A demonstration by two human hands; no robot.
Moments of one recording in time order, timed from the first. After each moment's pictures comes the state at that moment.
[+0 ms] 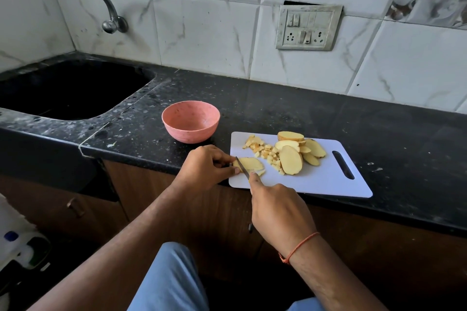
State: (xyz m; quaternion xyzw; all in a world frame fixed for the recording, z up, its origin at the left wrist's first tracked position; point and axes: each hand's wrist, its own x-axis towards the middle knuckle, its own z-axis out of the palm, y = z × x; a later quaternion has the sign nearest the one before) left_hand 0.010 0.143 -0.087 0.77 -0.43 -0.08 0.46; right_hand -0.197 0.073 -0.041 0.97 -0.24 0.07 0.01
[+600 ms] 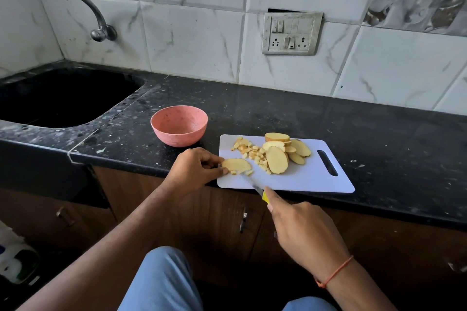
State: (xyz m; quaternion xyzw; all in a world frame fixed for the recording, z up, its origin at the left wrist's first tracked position) left_hand 0.010 0.142 -0.086 0.78 -0.42 -0.11 0.46; right_hand -0.274 0.055 -0.036 0.97 -0.23 0.09 0.01
